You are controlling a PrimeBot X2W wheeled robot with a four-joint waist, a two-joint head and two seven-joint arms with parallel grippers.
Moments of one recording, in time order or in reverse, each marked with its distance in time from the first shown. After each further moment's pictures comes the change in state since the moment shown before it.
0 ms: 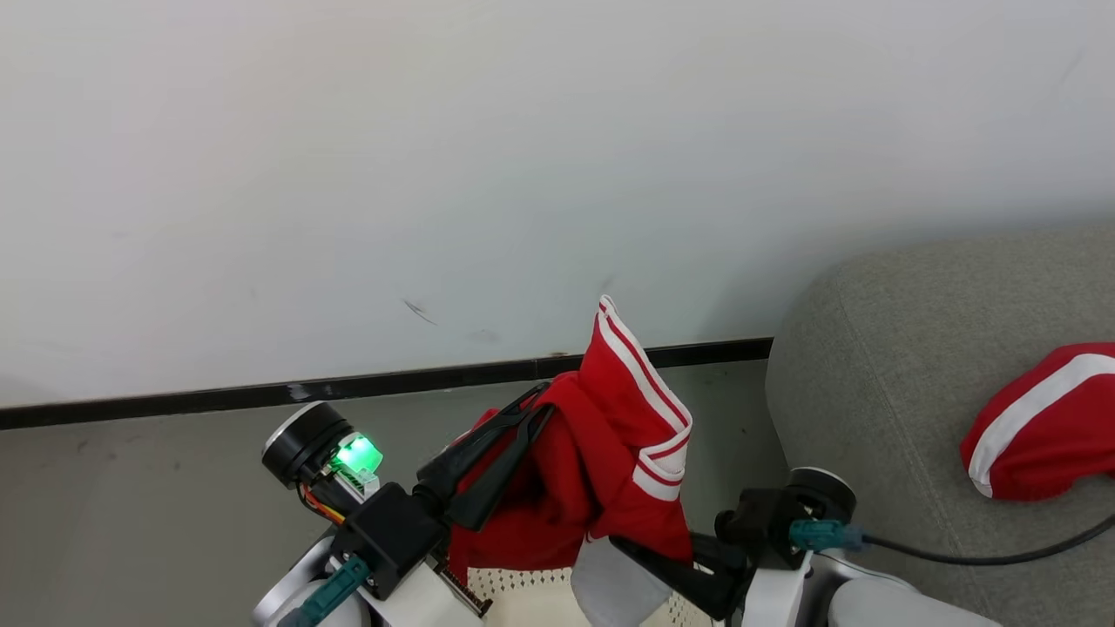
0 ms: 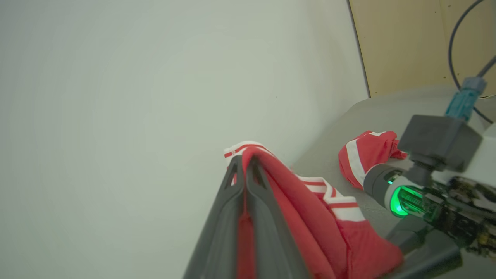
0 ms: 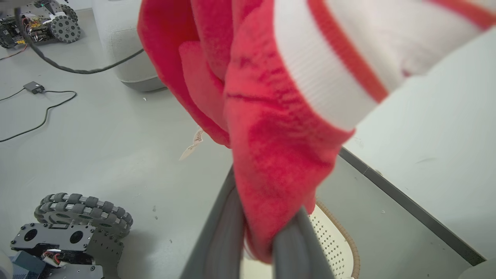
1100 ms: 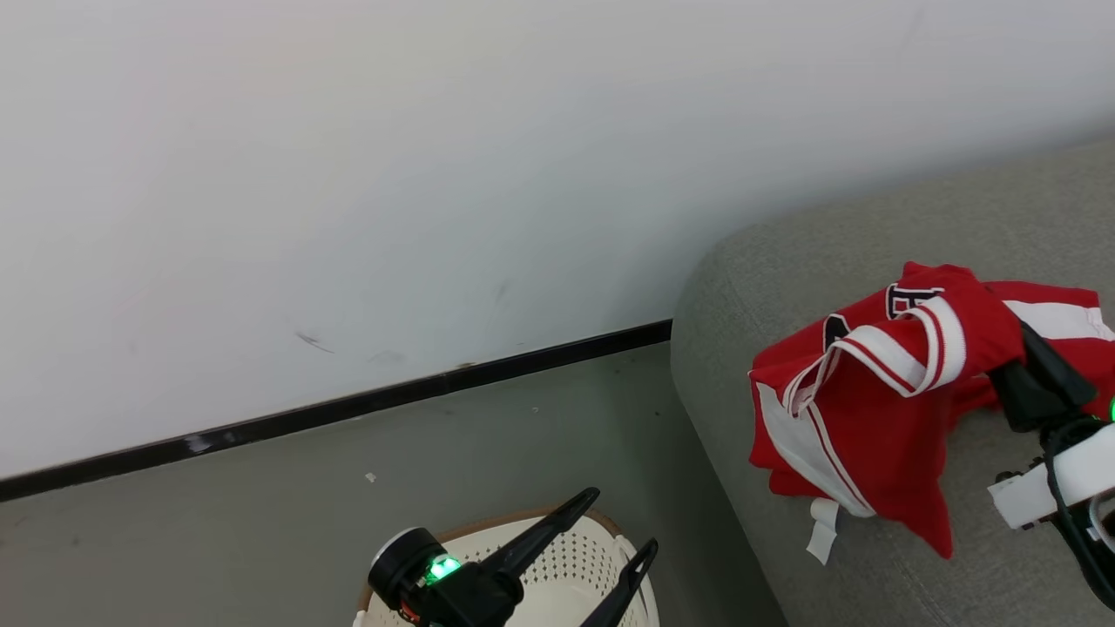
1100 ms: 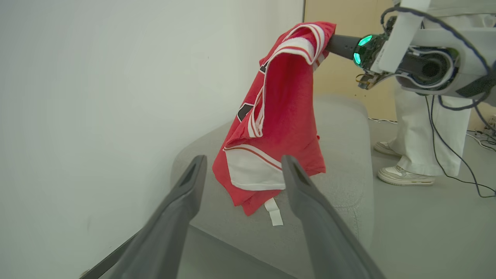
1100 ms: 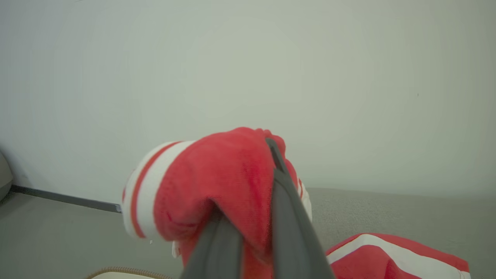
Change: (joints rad) left arm 0.123 -0.107 -0.122 0.141 -0.158 0.000 -0.002; right arm 0.283 -0.100 -0.903 -0.116 -0.088 0.000 0.000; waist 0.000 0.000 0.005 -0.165
